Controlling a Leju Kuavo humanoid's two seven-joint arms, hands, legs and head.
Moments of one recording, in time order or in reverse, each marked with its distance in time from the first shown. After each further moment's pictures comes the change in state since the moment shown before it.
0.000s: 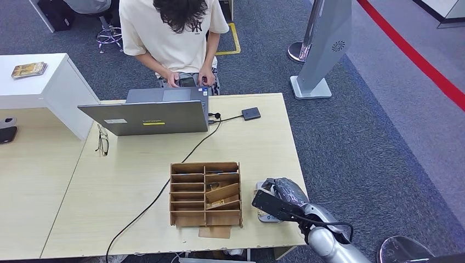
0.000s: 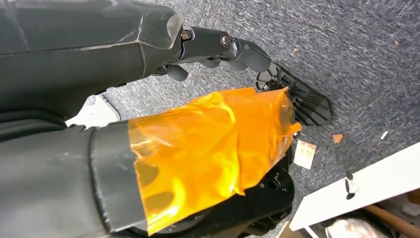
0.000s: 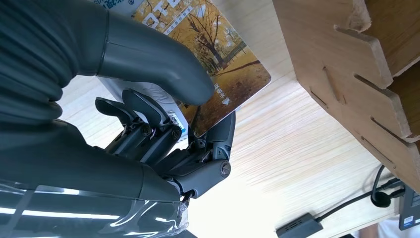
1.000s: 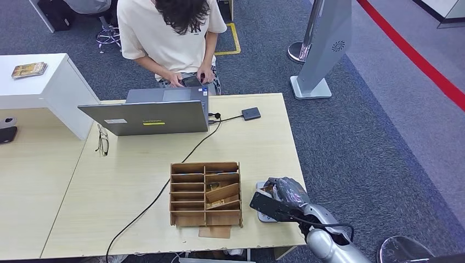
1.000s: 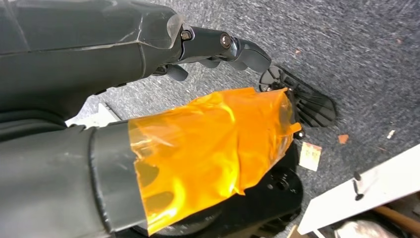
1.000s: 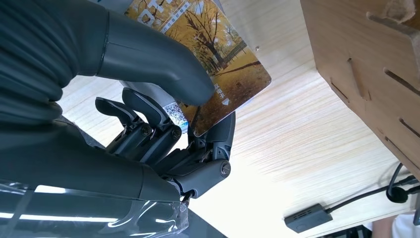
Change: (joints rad) left arm 0.062 -0.002 -0.133 -0.062 0.082 0.028 0.030; right arm -0.001 0.000 0.012 0.000 0.095 -0.033 0.041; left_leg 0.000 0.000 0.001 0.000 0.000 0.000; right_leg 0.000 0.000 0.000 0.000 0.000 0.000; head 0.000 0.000
